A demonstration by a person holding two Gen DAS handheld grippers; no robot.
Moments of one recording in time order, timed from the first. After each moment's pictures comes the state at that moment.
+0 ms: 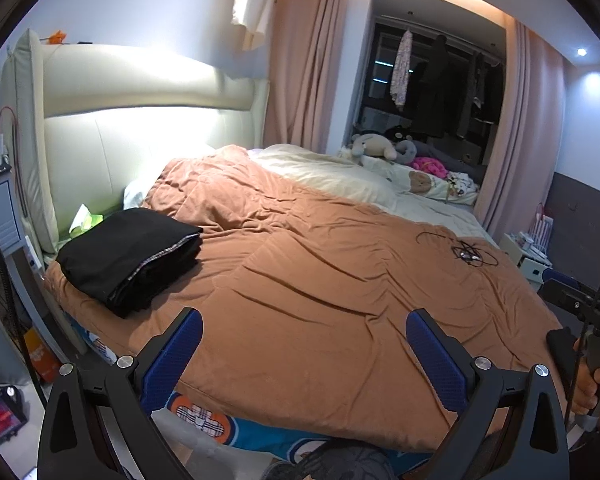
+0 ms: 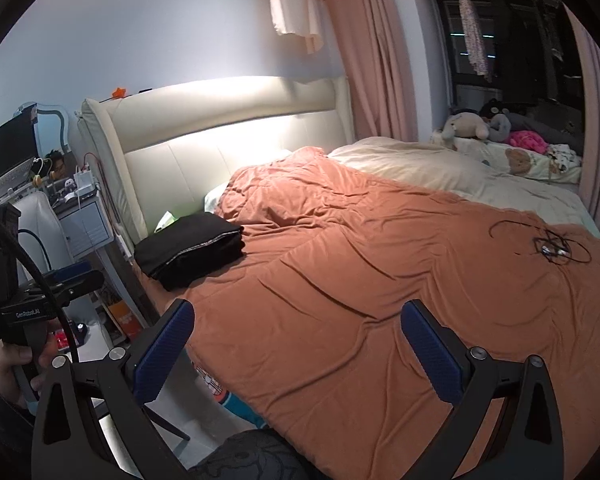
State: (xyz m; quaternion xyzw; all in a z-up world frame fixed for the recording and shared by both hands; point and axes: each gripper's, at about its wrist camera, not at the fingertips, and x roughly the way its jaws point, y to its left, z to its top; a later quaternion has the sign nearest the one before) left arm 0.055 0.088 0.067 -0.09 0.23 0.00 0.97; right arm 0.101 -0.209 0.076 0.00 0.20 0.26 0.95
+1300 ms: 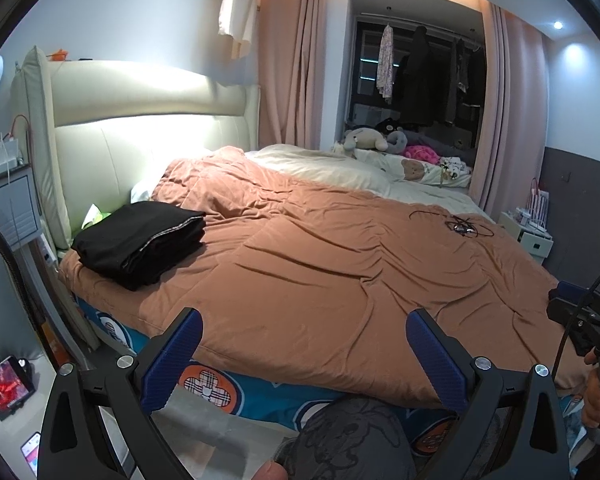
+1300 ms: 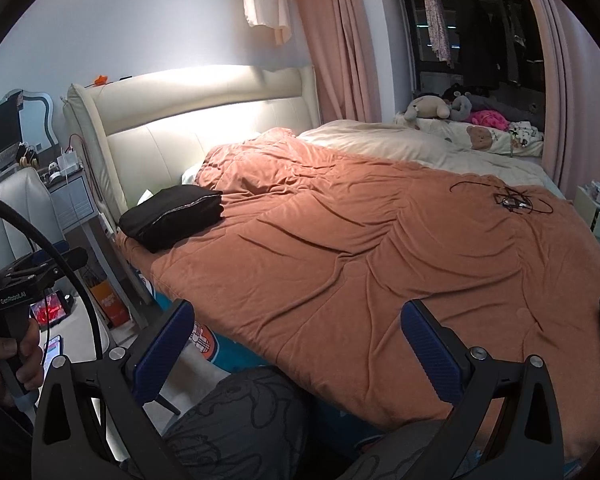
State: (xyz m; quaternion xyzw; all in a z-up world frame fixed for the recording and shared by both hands) left arm -0.021 0.054 0.021 -0.05 0.22 0.01 0.97; right arm 0.014 -0.207 0.024 0.00 0.21 0.20 0.96
